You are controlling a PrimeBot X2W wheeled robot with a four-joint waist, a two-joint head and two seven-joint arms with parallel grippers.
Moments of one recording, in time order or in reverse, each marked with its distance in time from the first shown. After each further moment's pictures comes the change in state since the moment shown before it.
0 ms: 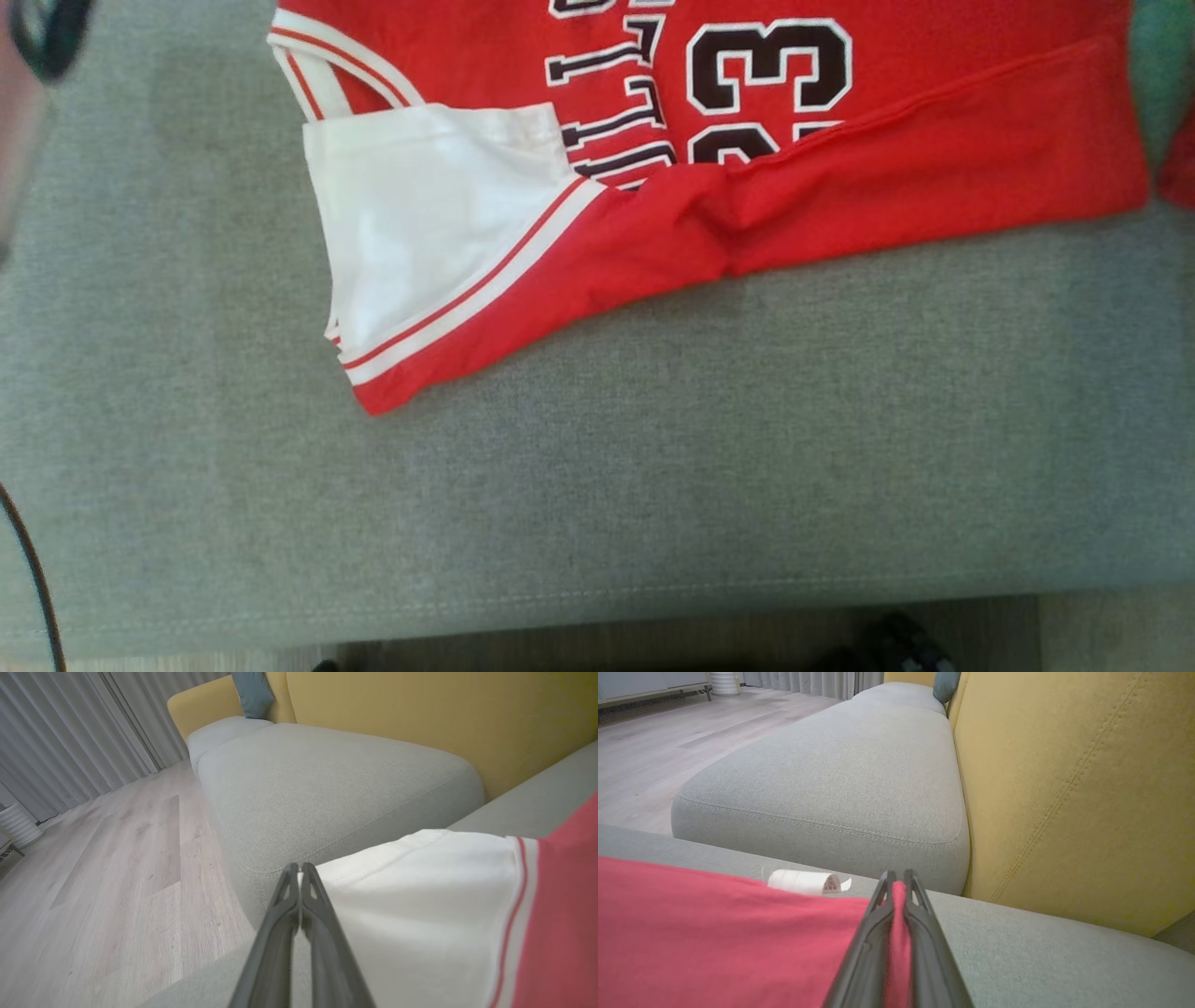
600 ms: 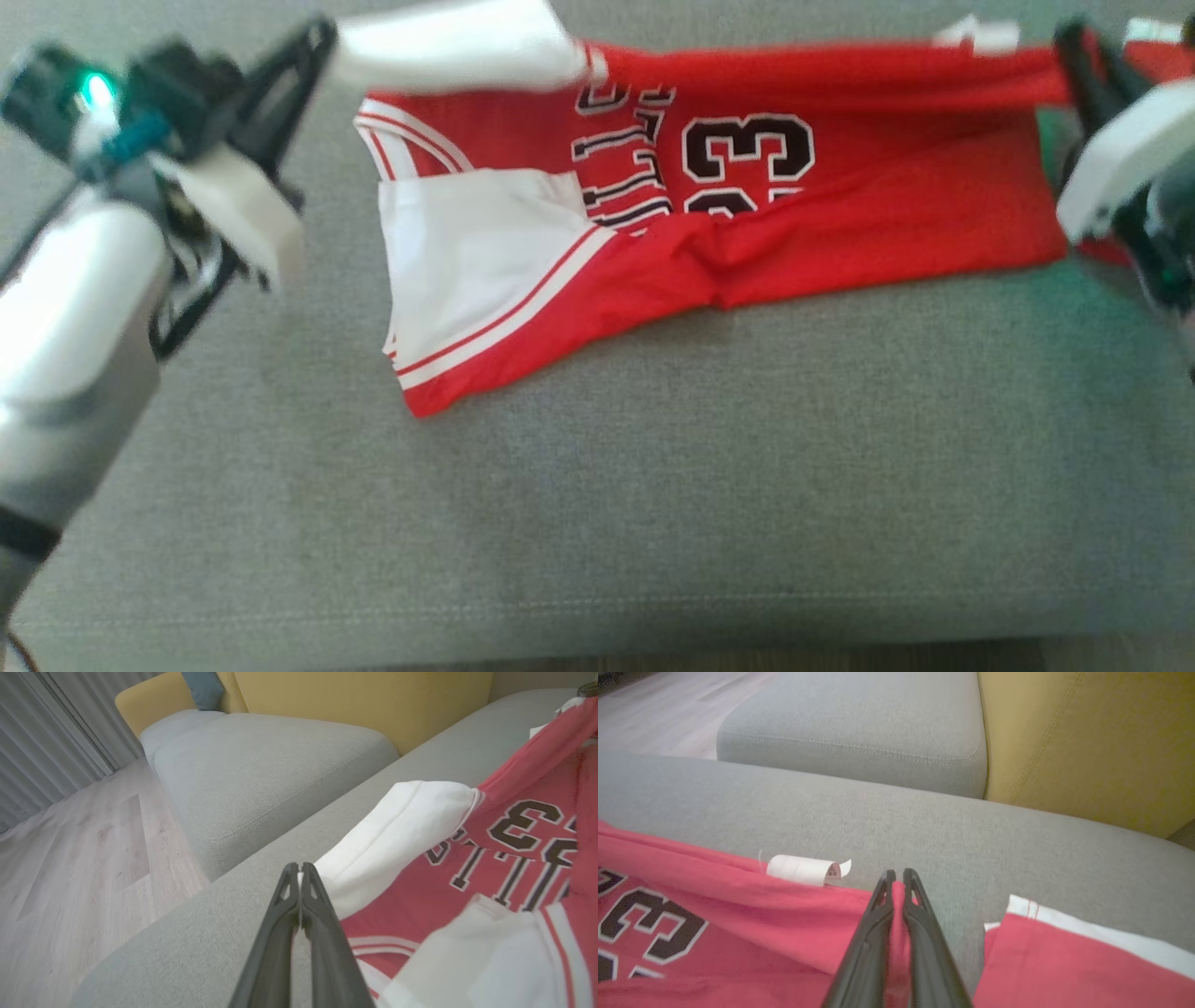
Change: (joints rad) left arm 0.416 0.081 -0.001 -0.250 0.073 -0.026 0.000; right arm 0.364 -0.122 0.147 -0.154 0.241 0.000 0.134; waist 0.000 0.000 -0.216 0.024
